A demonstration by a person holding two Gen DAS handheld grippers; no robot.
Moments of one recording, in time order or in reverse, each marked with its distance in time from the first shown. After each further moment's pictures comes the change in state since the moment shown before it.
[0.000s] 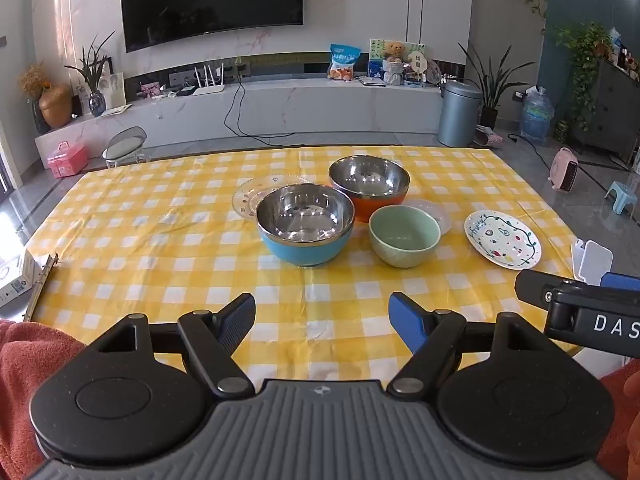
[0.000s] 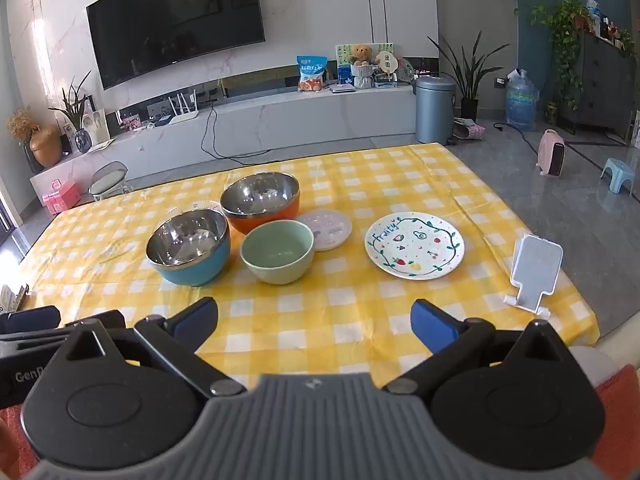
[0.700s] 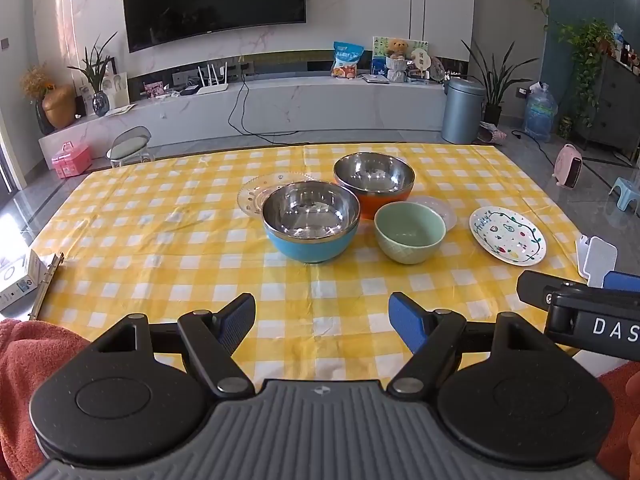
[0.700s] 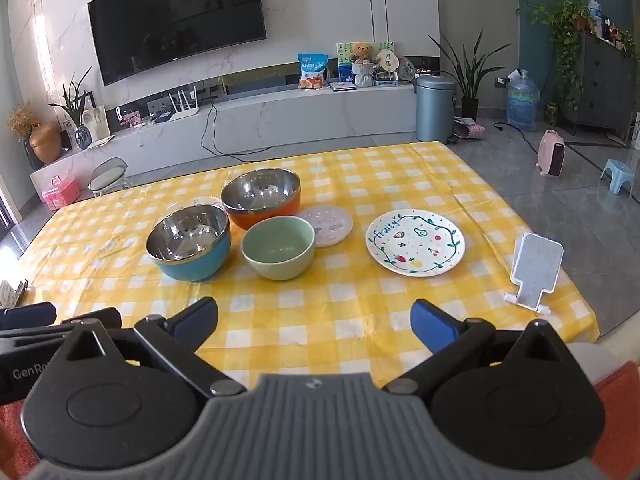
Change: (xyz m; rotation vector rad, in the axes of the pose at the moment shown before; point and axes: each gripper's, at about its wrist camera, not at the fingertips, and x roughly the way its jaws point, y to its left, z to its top) left arm 0.003 0.001 -0.004 0.019 -0.008 0.020; right arm 0.001 0.002 -0.003 -0.006 0.003 -0.004
